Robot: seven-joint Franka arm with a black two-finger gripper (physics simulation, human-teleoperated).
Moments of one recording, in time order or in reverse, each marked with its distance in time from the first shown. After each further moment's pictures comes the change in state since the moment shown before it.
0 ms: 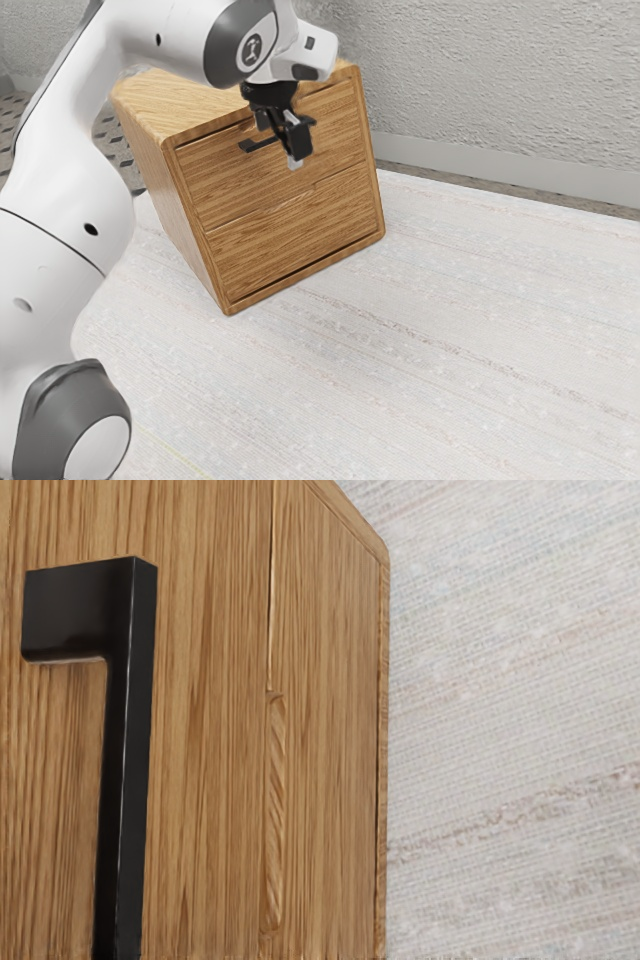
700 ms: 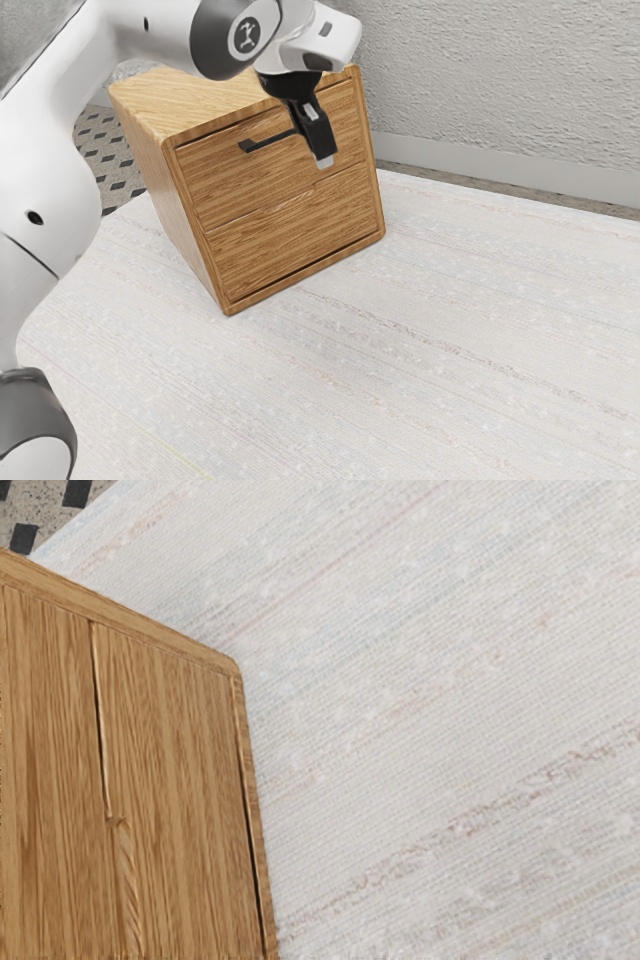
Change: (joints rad) arm -0.098 -0.169 -0.044 -0.218 -0.026 0.084 0.067
